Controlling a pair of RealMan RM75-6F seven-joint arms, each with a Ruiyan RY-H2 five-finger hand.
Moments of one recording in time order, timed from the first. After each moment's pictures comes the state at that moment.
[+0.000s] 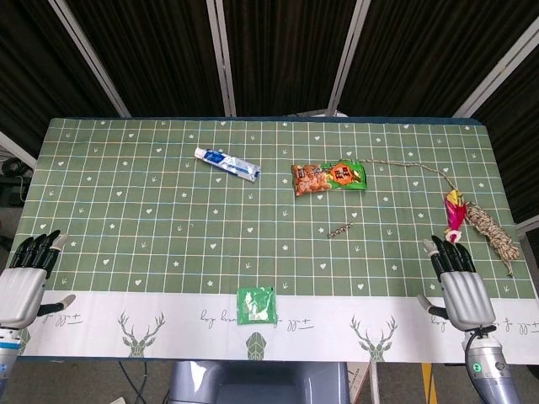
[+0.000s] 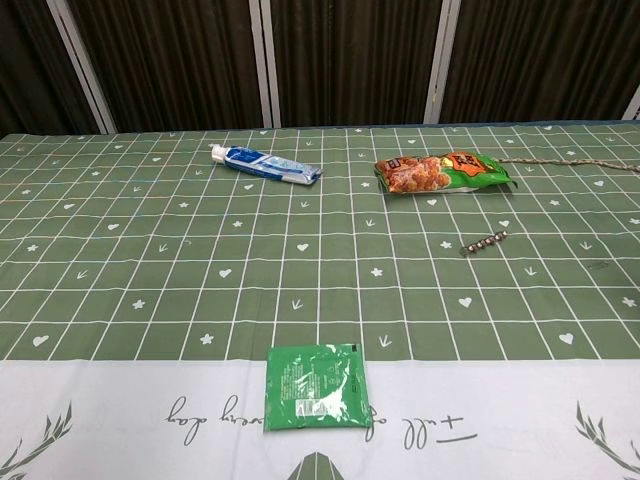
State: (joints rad) left arm -0.13 -1.12 -0.01 -1.65 1.49 1.41 0.14; right arm 0.17 -1.16 0.04 -1.76 -1.41 1.38 -0.26
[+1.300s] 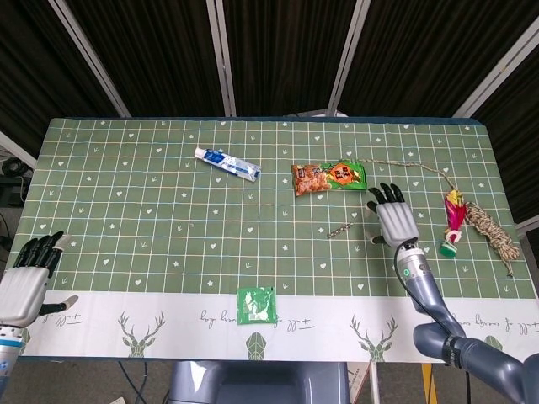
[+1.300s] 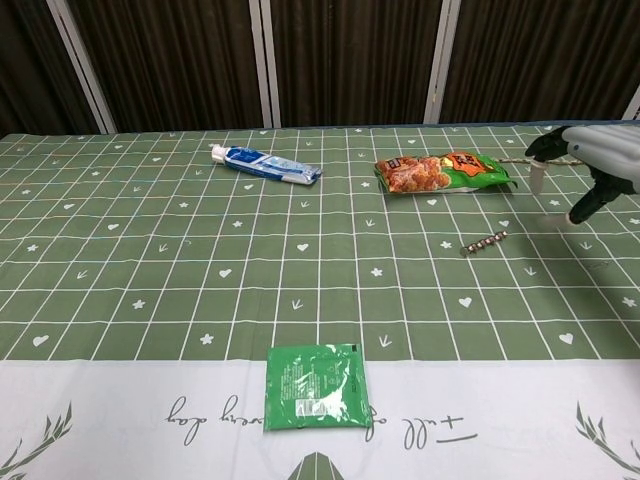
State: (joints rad) left arm -0.14 -1.11 -0.01 -1.67 1.46 1.37 0.11; right arm 0.61 -1.60 0.25 -1.07 -1.24 0.96 -0.13
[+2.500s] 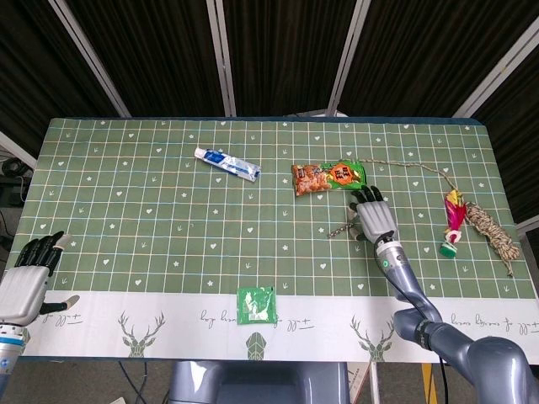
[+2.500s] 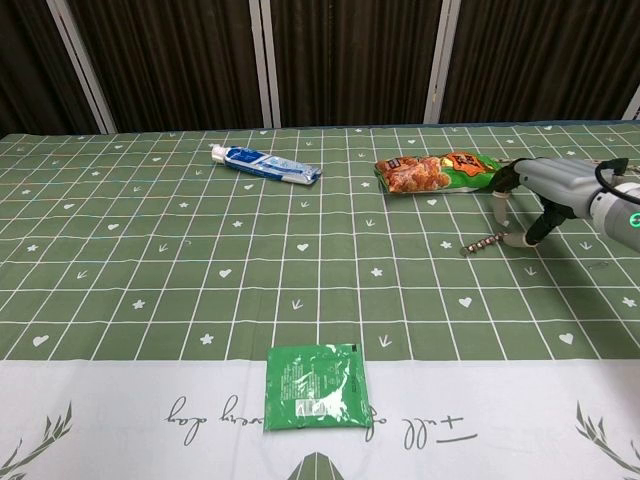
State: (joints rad) left arm -0.15 -1.10 -0.01 -1.69 1.43 1.34 0.10; right arm 0.71 -1.79 0.21 -0.75 -1.27 0.85 -0.01
